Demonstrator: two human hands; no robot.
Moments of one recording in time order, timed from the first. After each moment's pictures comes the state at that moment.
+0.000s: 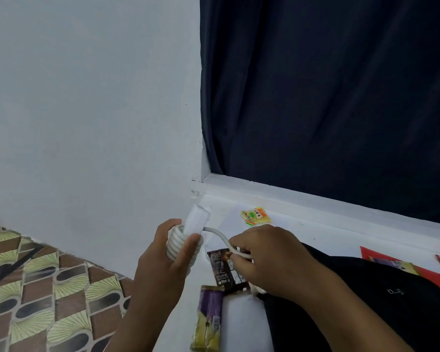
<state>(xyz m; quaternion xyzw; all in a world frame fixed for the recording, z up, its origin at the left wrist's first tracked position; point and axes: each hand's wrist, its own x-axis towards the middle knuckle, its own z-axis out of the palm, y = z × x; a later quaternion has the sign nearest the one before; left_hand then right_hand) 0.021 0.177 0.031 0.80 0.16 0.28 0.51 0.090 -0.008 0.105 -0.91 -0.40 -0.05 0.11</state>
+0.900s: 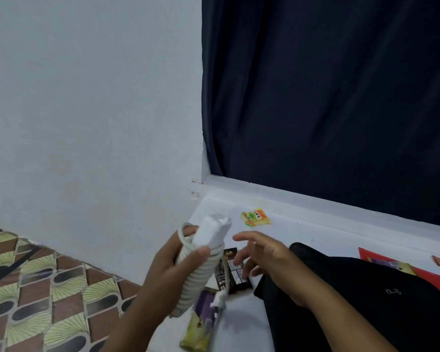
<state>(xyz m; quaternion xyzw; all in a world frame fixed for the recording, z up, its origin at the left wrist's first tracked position) 0.011 0.177 0.043 0.68 0.00 0.14 0.72 0.116 -0.026 0.043 -0.74 -0.26 0.22 0.57</state>
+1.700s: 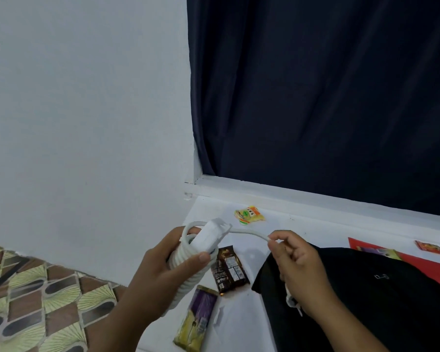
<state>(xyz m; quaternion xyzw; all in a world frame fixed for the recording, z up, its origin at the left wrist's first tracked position) 0.001 0.193 0.058 0.75 -0.04 0.14 0.65 0.091 -0.049 0.032 -0.77 -0.12 -0.04 0.63</state>
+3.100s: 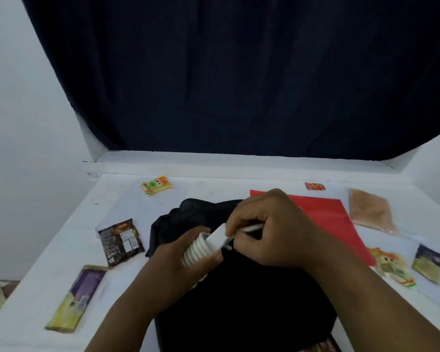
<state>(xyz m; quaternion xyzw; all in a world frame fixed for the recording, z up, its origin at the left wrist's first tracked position) 0.034 -0.032 0.019 0.87 -0.11 -0.06 0.48 0.044 -0.251 0.129 -0.89 -0.33 -0.05 0.32</state>
